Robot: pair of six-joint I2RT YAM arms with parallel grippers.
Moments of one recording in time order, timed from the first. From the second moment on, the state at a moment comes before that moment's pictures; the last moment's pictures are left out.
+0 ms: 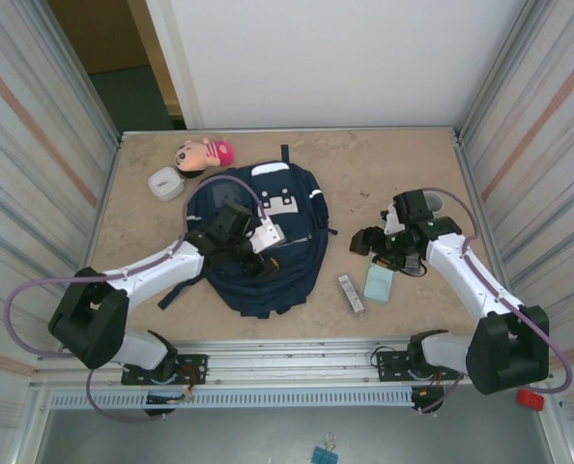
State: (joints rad) left arm -0.63 1.41 0.83 -0.30 0.22 0.46; right arm 0.21 1.22 0.87 -0.82 -0.42 0.54
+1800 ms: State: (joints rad) left arm -0.61 1.07 0.83 -0.37 0.25 0.26; right arm 0.20 1.61 0.89 -0.83 -0.08 0.44
